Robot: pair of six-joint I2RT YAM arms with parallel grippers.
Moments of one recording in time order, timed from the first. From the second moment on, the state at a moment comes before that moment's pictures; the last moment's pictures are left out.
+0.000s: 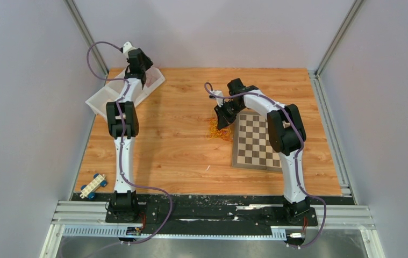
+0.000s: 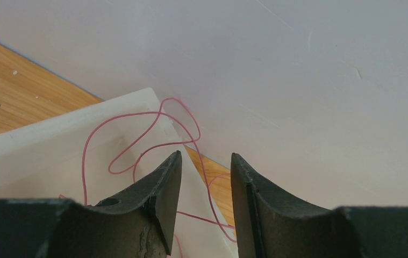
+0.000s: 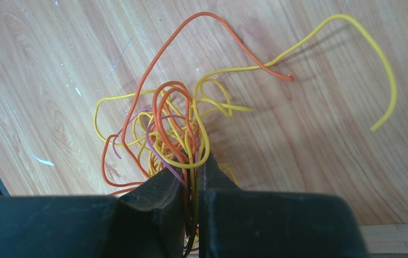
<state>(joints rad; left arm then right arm) 0.02 2.65 2.35 0.07 -0.14 -0.58 0.40 2.24 1.75 -0.76 -0.64 -0.45</state>
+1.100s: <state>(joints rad) 0.02 2.65 2.34 -0.03 -0.11 -0.70 0.40 2.24 1.75 -0.76 -0.62 -0.45</state>
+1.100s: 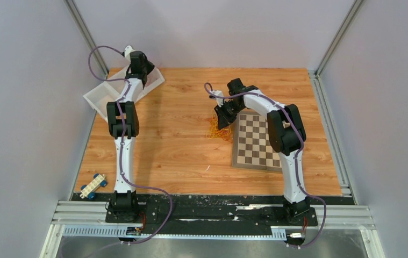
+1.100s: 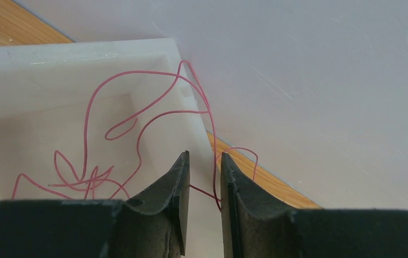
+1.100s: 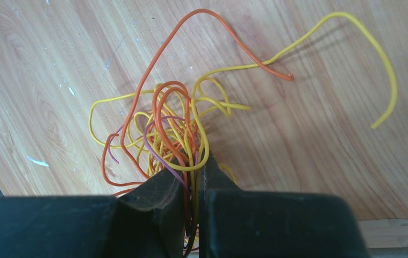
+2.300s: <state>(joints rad) 0.03 2.58 2.21 0.05 -0.07 -0.70 0.40 2.24 1.76 -0.76 -0.63 -0.45</state>
